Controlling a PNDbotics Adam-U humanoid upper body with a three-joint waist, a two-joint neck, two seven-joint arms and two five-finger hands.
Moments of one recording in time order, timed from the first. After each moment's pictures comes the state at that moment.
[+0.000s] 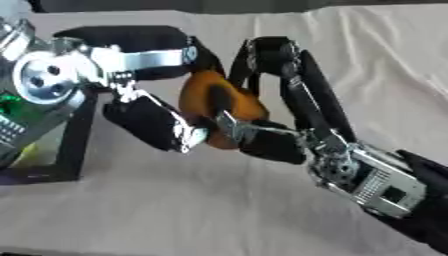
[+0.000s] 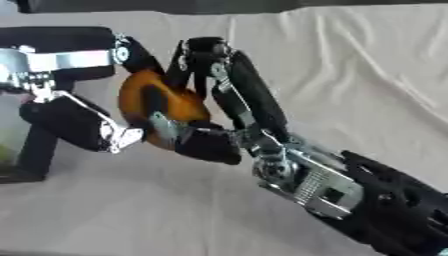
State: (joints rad) left arm -1.19 0.62 -0.72 -1.89 -0.23 0.59 -0.65; right arm -0.72 -0.66 0.72 -1.99 0.24 -0.01 -0.55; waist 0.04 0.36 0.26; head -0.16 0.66
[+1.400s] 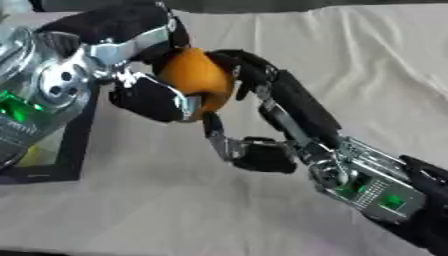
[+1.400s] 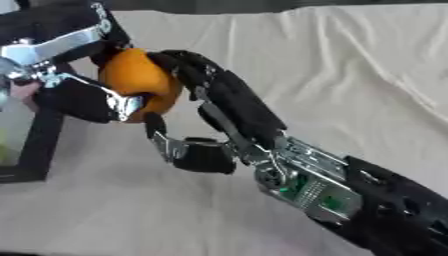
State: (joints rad) left arm -1.17 0.64 -0.72 -1.86 -0.51 0.68 -0.56; right arm -0.70 -0.66 0.73 -1.99 0.38 0.20 -0.33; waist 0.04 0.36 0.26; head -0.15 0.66
